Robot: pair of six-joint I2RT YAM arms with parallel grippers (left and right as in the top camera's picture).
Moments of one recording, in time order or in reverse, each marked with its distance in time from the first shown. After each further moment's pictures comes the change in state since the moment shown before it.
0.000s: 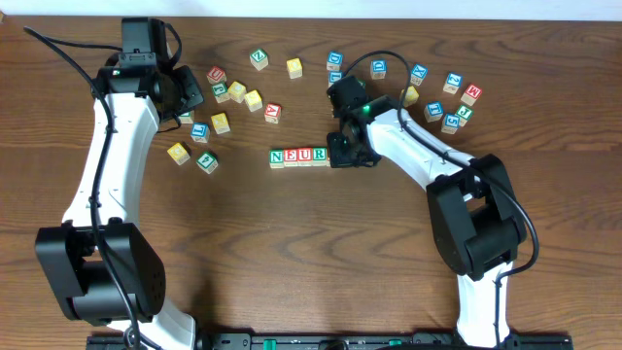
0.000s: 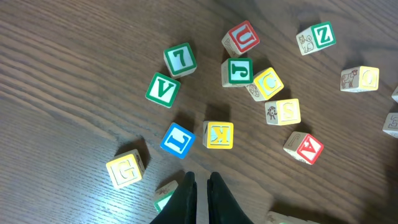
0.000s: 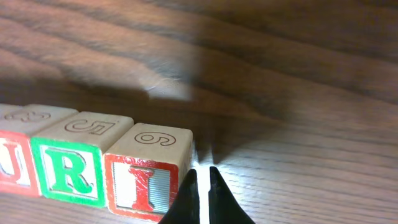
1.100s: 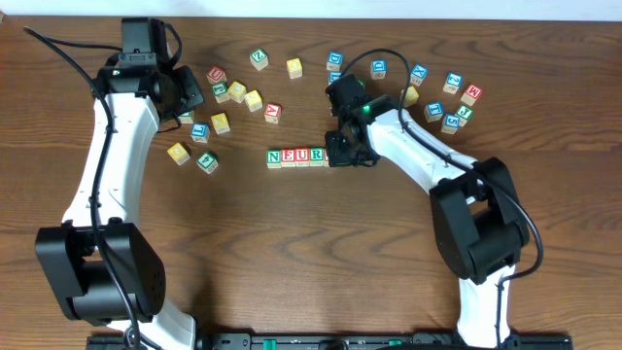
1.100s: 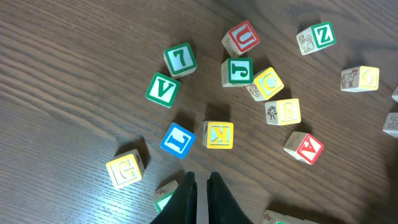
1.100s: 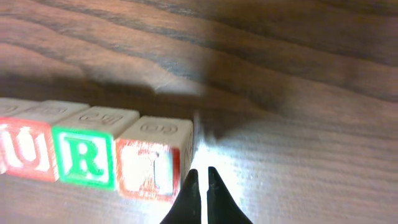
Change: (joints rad) left arm 0.000 0.000 0.000 0.000 0.000 0.000; right arm 0.001 -0.024 0.000 -0.004 -0.002 0.003
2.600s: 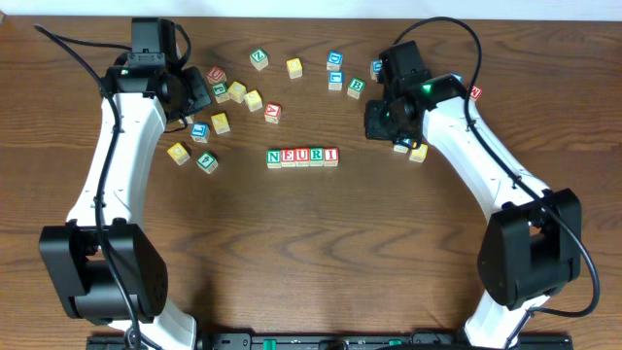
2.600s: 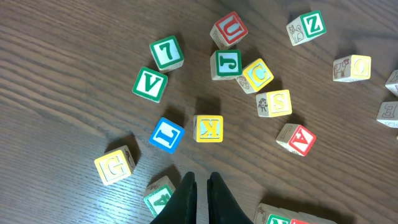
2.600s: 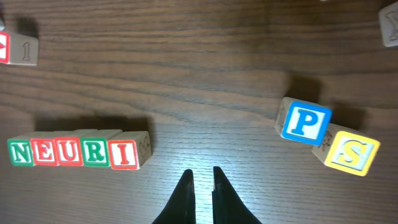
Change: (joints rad) left arm -0.031 0.000 0.000 -0.006 0.000 0.000; right arm -0.163 -0.206 0.005 -0.071 -0.001 -0.008
